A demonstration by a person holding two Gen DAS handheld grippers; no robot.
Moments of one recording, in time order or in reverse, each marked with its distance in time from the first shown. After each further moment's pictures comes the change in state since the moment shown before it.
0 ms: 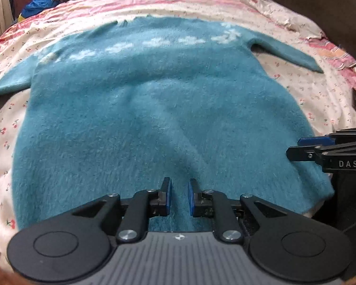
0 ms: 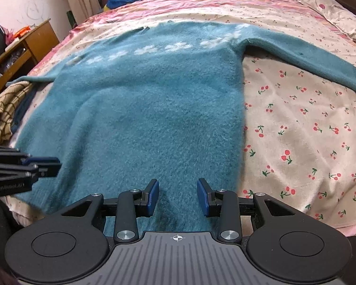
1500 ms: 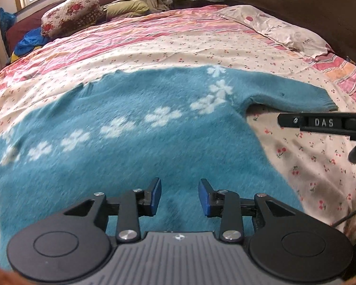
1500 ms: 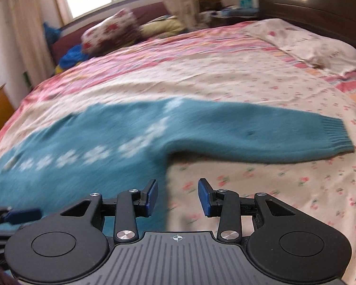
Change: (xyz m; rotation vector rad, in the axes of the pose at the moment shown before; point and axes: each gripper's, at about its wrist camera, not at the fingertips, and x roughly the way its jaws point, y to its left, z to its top) left arm 0.059 -0.067 0.139 0.088 -0.122 0.063; right arm 0.028 -0.096 0.119 0.190 -0.265 -0.167
